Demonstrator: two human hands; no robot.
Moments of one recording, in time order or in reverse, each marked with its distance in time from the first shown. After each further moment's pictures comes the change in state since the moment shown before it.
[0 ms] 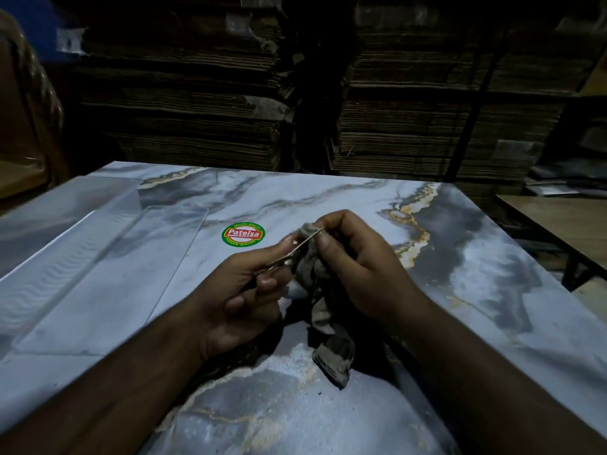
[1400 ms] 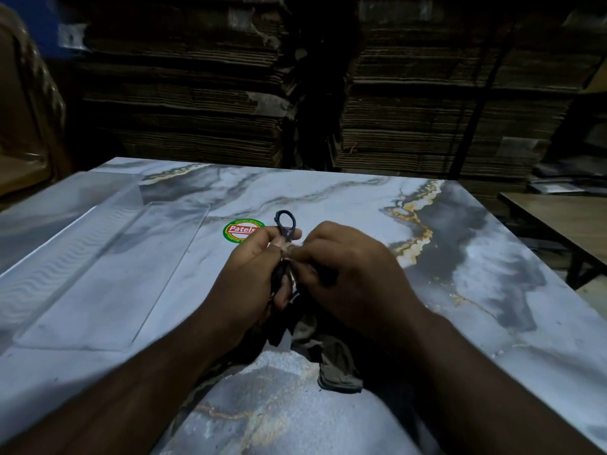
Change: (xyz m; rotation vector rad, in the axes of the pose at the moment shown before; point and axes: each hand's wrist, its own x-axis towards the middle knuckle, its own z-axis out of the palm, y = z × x) left_hand 0.015 -0.022 0.001 0.465 0.423 0.464; right_hand -0.004 -0.009 0.010 -0.620 0.129 -0.440
